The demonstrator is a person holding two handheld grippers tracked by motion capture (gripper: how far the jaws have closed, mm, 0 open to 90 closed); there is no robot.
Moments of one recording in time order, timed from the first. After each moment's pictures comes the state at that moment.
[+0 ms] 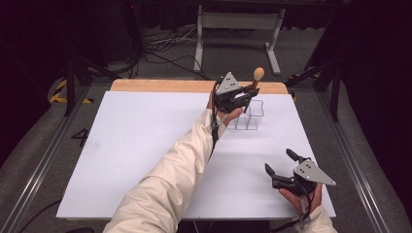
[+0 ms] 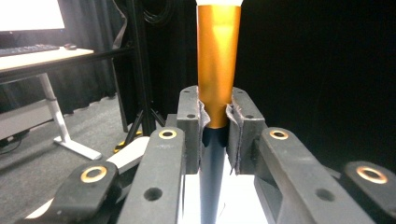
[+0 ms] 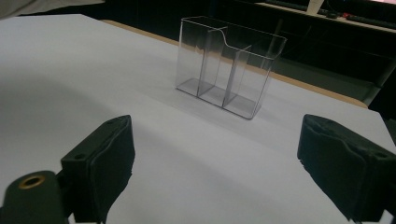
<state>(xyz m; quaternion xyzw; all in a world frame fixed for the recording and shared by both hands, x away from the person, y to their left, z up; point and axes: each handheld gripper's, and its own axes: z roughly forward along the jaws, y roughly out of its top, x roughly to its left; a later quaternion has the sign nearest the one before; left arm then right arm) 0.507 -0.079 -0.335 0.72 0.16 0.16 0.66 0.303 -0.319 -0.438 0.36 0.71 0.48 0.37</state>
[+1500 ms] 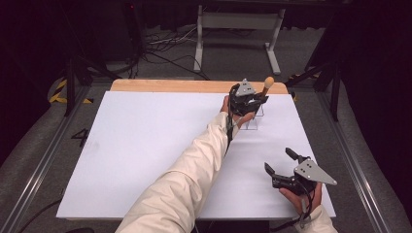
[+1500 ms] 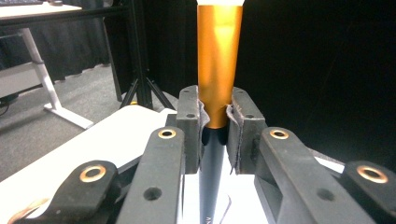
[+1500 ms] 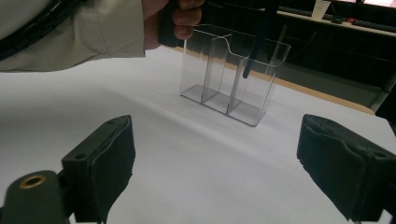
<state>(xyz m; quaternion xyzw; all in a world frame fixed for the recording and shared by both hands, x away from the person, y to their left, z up) 0.528 -0.123 -0.371 0.76 0.18 0.13 0.61 0.304 -0.319 -0.436 0.35 0.71 0.50 0.36</state>
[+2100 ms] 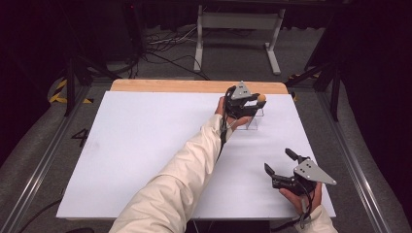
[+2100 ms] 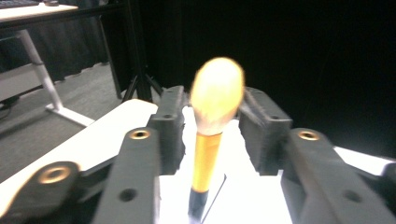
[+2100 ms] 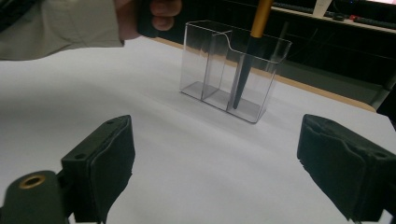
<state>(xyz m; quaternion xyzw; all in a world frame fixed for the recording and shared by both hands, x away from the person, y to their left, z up) 0.514 -0.103 -0.368 0.77 0.17 0.15 0.60 0.305 -0.320 -0.438 0.35 0.71 0.49 0.36</state>
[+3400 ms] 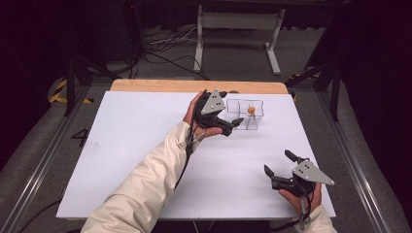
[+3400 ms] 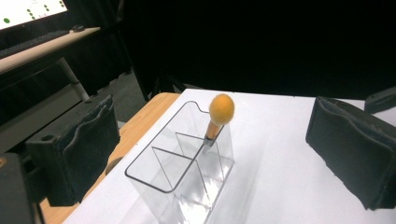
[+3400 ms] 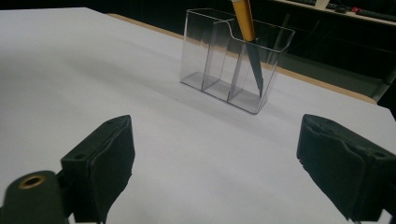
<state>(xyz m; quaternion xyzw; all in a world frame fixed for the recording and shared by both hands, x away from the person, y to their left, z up) 0.458 -0.019 -0.342 0.79 0.11 0.22 0.57 0.304 -0.319 -0.442 0.35 0.72 0.48 0.36</state>
